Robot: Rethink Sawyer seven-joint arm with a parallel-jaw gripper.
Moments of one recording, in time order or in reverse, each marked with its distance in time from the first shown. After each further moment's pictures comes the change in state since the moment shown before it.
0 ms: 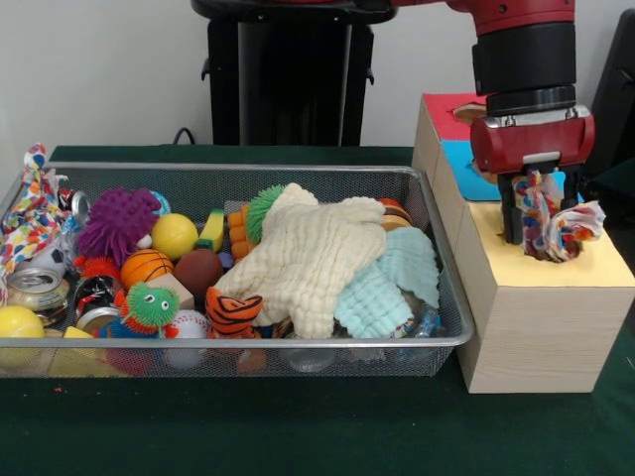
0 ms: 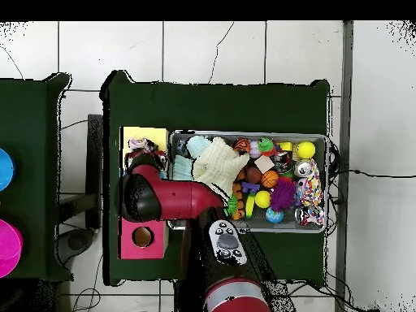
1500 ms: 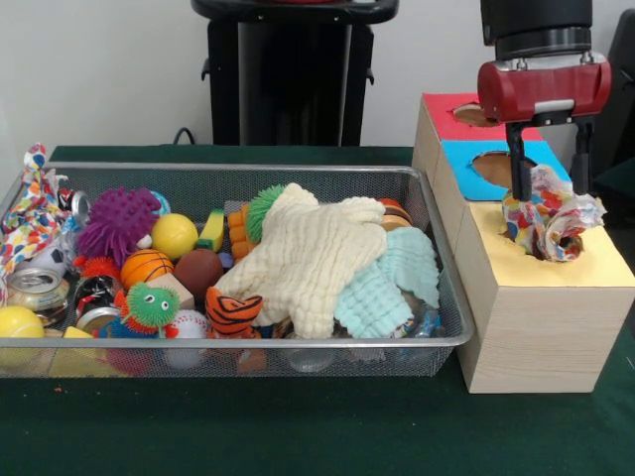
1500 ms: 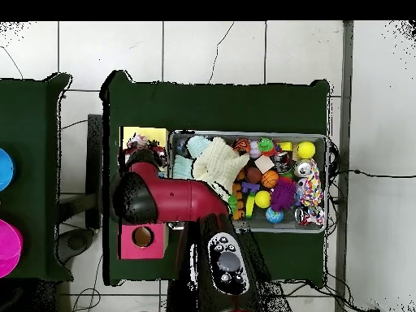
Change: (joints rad) arm 0.023 -0.120 -0.034 0.003 0.014 0.103 0.000
